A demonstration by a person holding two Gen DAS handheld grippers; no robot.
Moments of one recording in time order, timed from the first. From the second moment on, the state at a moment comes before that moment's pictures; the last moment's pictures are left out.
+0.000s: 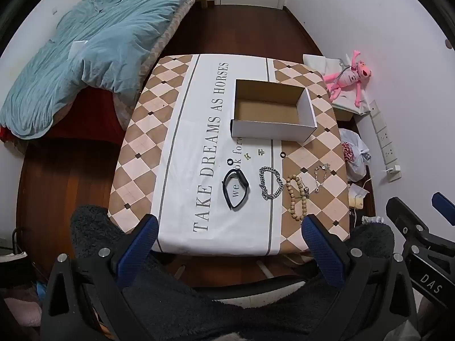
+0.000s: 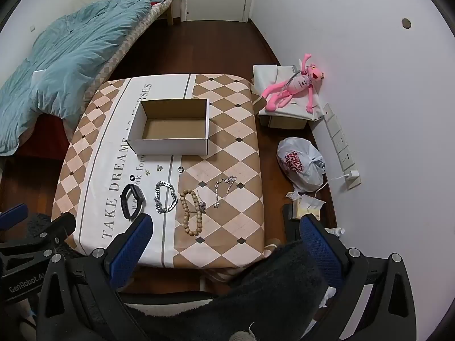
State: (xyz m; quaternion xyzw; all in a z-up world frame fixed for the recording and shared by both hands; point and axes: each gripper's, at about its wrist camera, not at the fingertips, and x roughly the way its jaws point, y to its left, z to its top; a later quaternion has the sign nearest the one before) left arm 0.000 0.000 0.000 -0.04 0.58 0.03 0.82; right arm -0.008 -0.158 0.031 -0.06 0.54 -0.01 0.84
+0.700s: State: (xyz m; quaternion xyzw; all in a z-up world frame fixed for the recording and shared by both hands) left arm 0.000 0.004 -0.001 -0.04 0.57 0.03 0.82; right arm -0.007 -0.156 0.030 -0.05 0.54 -0.01 0.84
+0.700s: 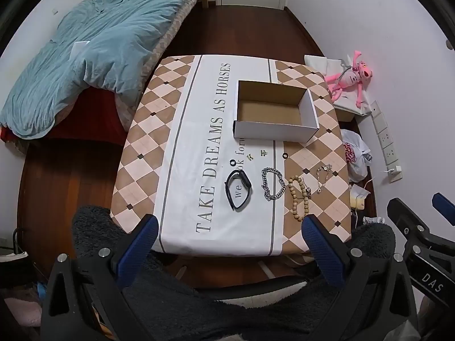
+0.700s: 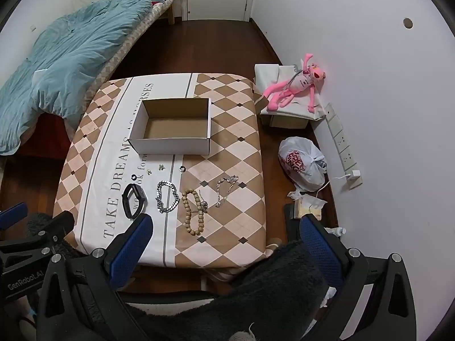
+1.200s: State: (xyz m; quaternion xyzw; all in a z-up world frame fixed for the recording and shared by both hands) left arm 0.000 0.003 0.011 -0.04 0.57 0.03 0.82; right arm -0.006 -0.157 0.030 -0.05 0.54 -0.01 0.84
